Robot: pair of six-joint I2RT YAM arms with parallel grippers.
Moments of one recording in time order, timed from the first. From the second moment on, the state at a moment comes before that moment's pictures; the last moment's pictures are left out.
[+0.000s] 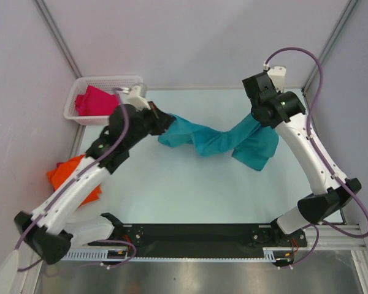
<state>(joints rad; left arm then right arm) -0.61 1.16 1.16 -0.25 0.02 -0.62 0.48 1.54 1.83 -1.15 0.78 0.44</state>
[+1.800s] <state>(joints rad) -0.06 1.35 0.84 -0.17 0.39 -0.66 0.44 1.56 1.71 -1.09 0.74 0.41</state>
